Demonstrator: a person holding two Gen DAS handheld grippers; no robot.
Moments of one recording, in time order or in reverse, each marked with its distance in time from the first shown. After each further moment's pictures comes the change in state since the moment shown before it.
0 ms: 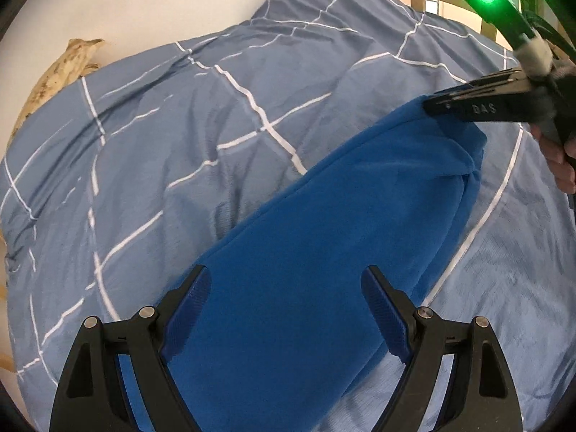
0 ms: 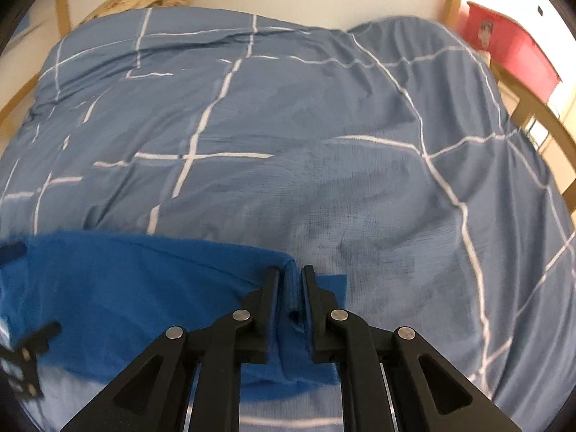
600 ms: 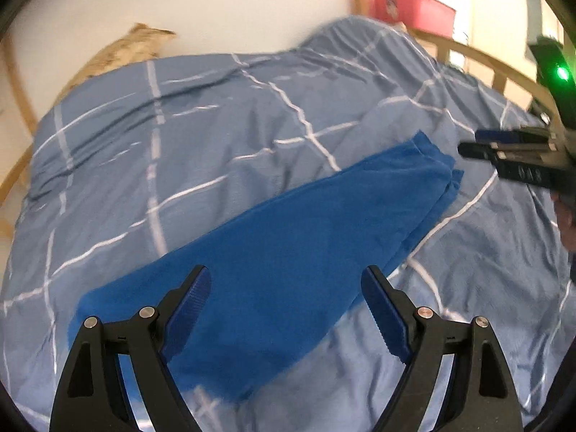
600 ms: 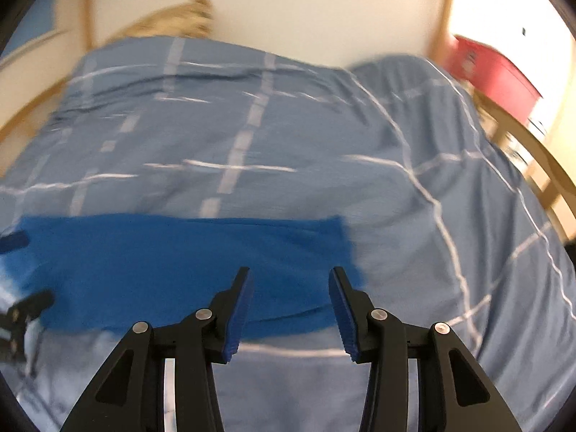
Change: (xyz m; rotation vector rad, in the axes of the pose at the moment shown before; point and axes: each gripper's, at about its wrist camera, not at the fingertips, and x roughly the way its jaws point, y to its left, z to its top) left arm -0.104 0.038 -0.086 -0.200 -0.140 0.043; right arm -0.103 0.050 -0.062 -0.056 -0.174 0.007
